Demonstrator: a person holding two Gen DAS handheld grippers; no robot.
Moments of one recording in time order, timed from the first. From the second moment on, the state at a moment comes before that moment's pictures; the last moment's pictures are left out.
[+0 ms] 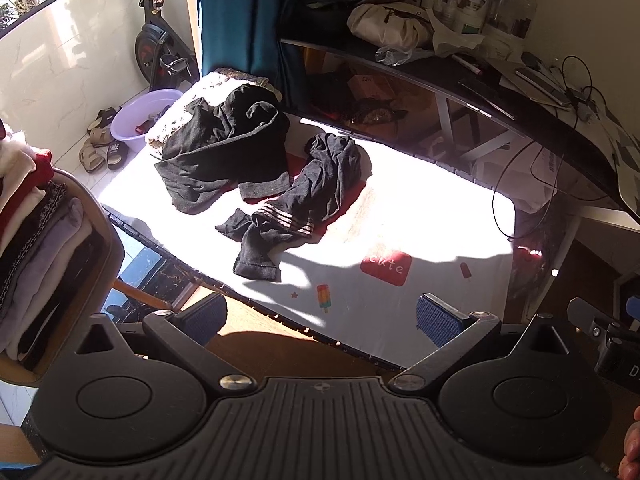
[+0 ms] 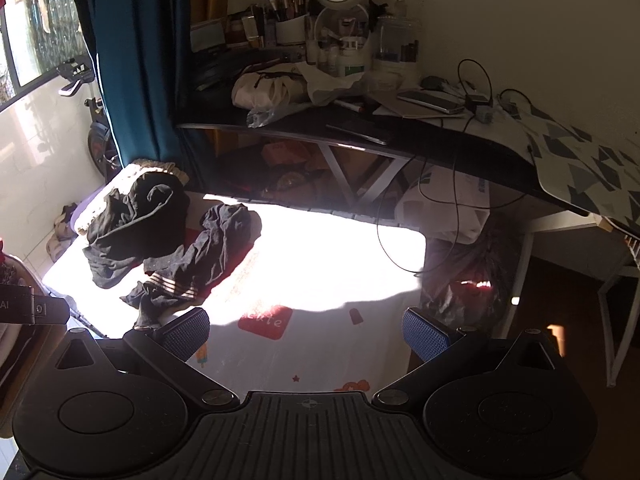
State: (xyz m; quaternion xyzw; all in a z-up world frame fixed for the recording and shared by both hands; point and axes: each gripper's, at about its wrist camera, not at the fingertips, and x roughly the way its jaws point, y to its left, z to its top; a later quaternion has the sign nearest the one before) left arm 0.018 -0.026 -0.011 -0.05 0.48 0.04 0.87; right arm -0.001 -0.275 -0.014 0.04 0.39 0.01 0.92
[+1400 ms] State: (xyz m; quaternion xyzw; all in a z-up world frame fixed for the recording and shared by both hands) left arm 0.248 0.160 -0.173 -0.07 0.55 -0.04 0.83; right arm 0.206 -0.117 -0.160 0.05 0.45 -0.03 0.89
